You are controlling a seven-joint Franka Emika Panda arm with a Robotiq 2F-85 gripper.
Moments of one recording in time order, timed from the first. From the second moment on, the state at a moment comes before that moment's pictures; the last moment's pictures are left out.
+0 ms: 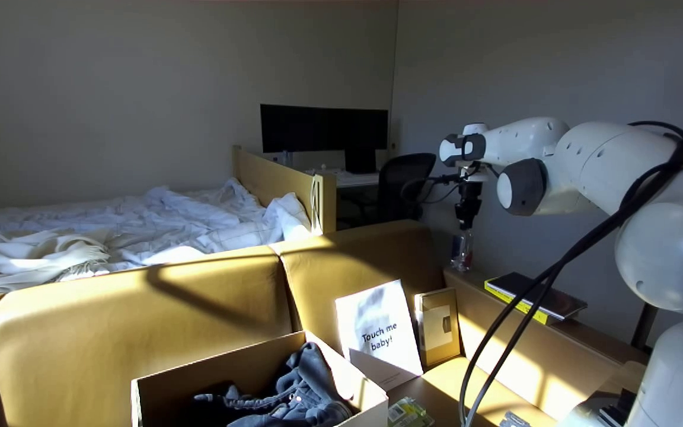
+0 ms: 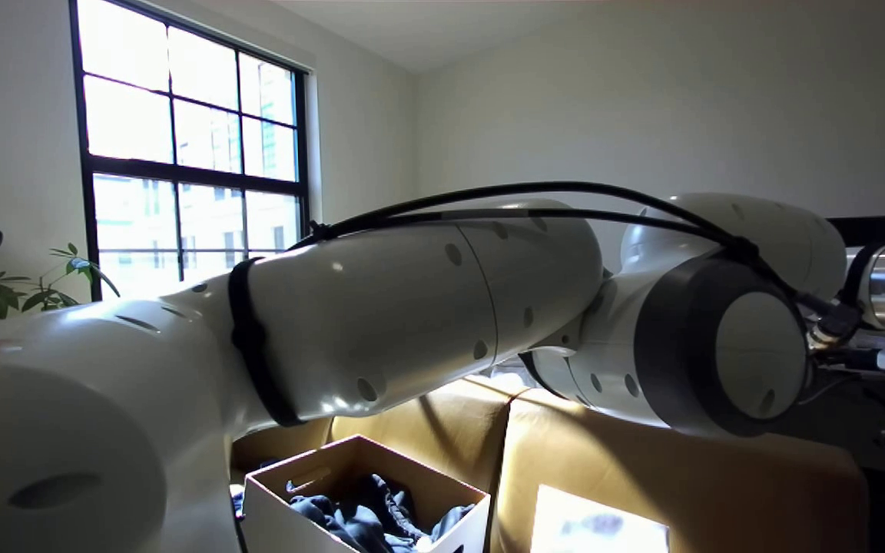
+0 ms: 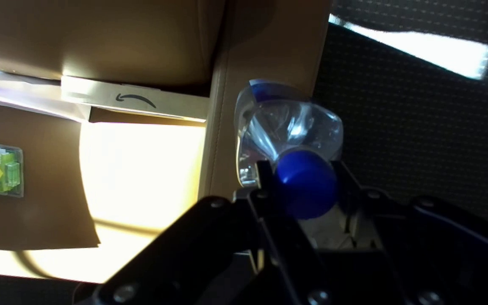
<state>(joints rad) -0.58 1.31 -0.16 -0.40 0.12 1.70 2.41</state>
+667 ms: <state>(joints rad) -0.58 1.31 -0.16 -0.40 0.11 1.72 2.41</state>
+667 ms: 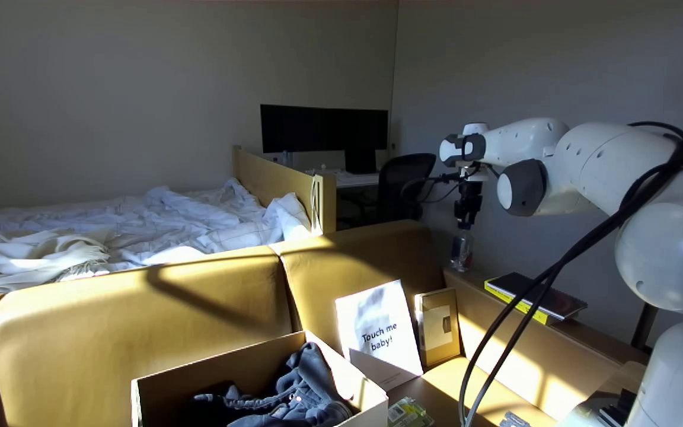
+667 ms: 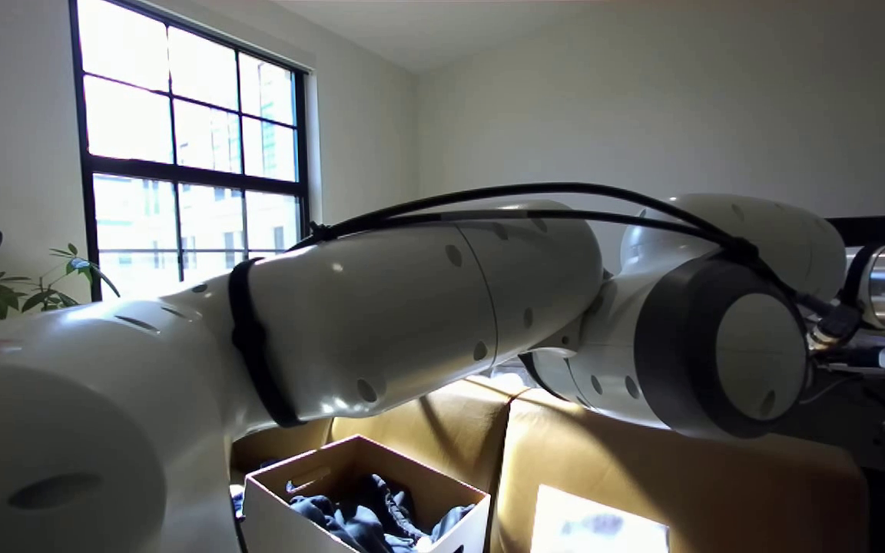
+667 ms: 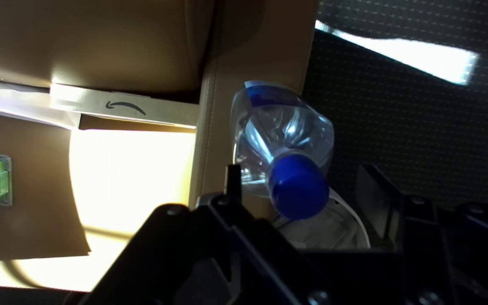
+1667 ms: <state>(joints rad) -0.59 1.00 -0.06 -0.34 0.15 1.20 2.20</state>
